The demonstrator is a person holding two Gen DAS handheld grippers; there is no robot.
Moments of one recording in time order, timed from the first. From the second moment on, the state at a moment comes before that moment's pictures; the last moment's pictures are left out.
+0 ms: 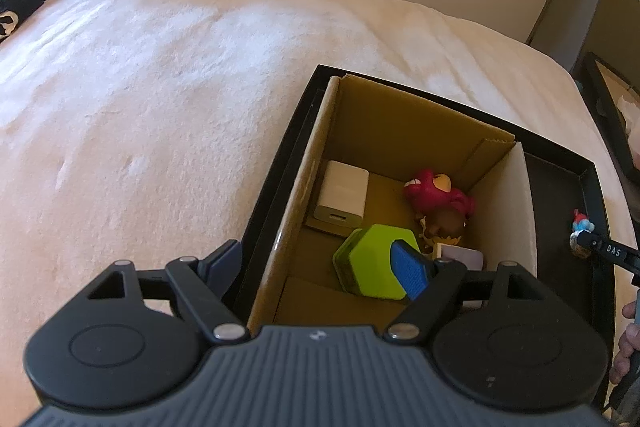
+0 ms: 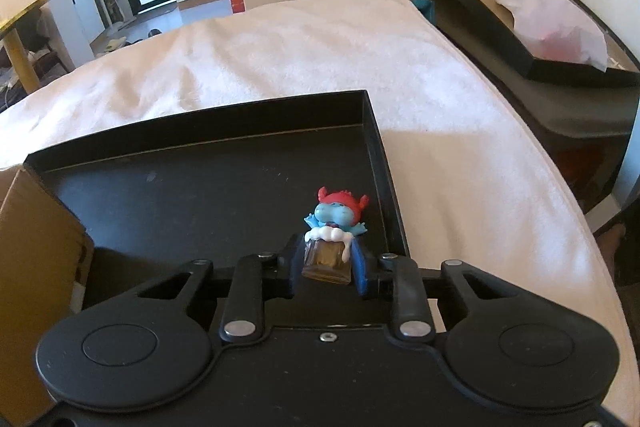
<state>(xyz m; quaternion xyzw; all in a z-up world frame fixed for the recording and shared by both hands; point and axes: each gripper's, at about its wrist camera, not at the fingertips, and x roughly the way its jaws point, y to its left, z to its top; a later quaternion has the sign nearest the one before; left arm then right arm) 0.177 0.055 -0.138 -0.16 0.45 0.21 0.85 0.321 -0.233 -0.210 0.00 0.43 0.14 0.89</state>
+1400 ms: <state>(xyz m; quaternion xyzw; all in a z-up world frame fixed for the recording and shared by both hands) 0.177 0.051 -0.140 -0.16 0.45 0.21 0.85 0.295 -0.194 -0.219 -0.04 0.42 0.16 0.89</state>
